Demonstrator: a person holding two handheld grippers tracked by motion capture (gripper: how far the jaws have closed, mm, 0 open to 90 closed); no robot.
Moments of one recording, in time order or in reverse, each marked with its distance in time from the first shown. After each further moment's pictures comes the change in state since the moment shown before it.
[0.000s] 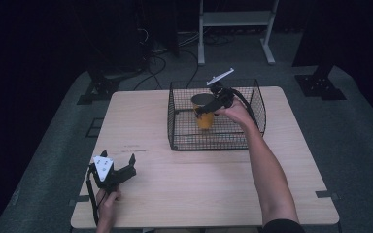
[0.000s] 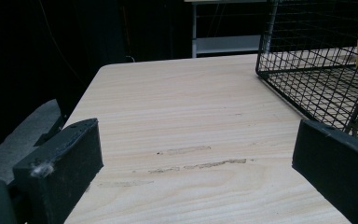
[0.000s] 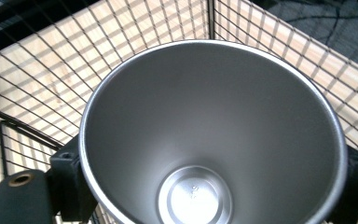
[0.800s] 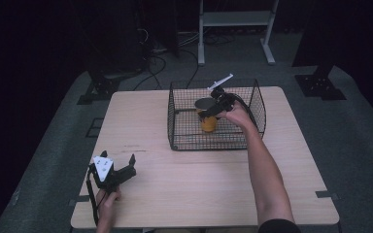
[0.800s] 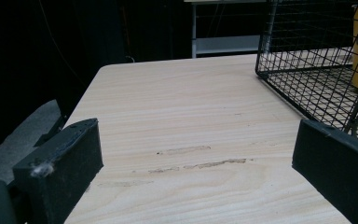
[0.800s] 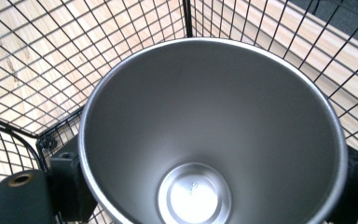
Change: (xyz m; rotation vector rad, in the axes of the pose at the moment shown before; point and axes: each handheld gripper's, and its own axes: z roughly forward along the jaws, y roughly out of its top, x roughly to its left) left arm 0.000 0.000 0.000 -0.003 -0.001 0.000; right arm -0.008 -0.015 0.013 0.045 -0.069 0.002
